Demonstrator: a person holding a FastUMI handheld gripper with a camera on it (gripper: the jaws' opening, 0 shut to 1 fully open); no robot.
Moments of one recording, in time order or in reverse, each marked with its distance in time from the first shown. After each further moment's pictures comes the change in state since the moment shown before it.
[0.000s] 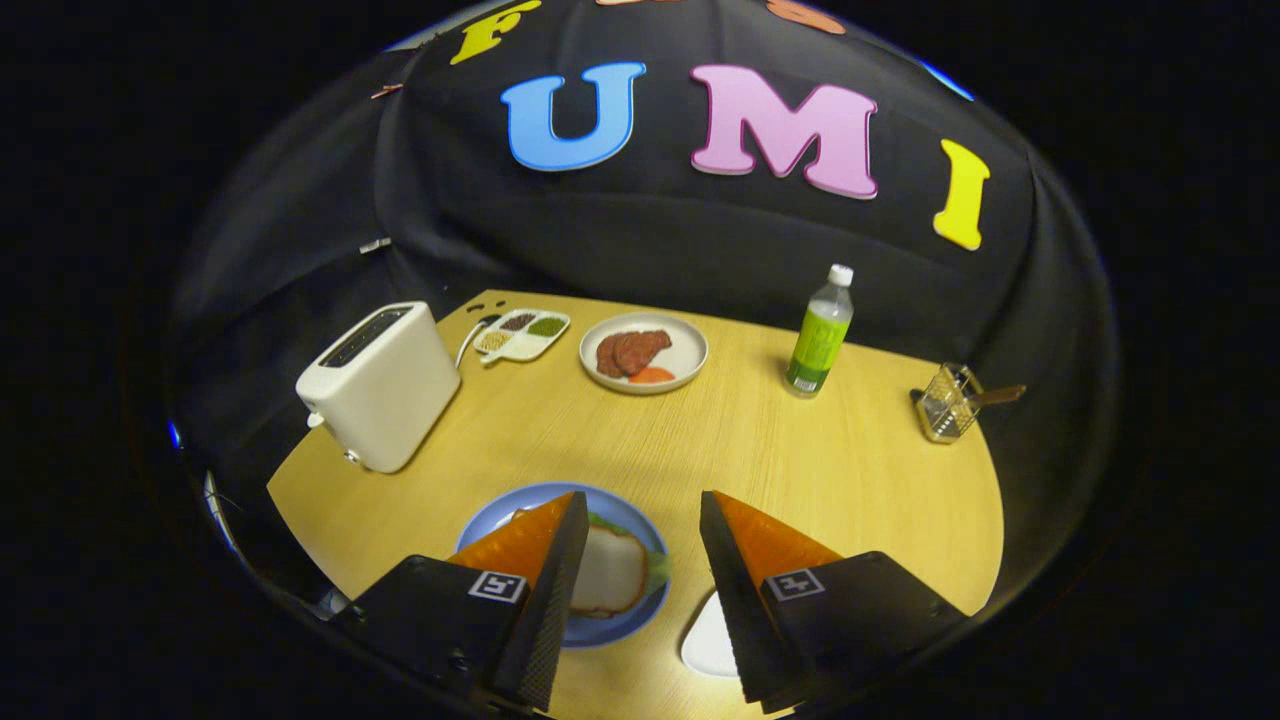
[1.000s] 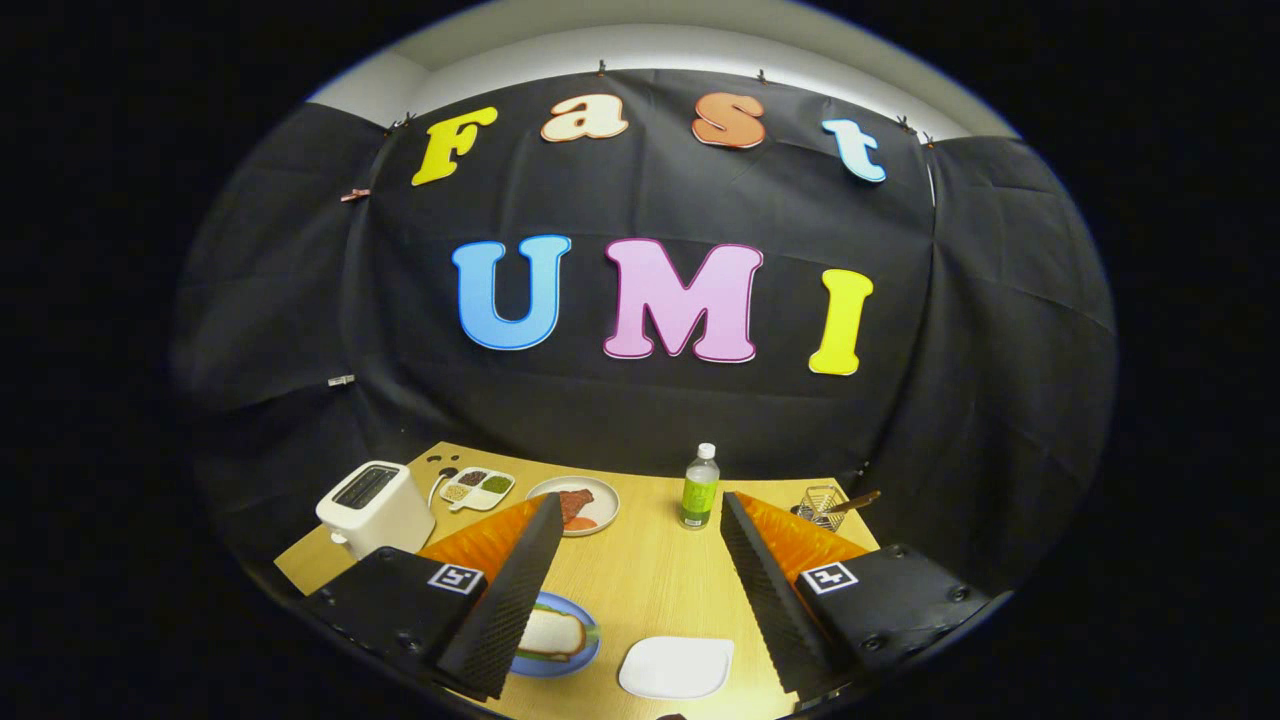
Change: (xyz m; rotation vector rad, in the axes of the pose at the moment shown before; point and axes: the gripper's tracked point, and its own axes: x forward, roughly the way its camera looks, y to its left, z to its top) arm -0.150 -0.064 0.121 0.077 -0.354 -0.191
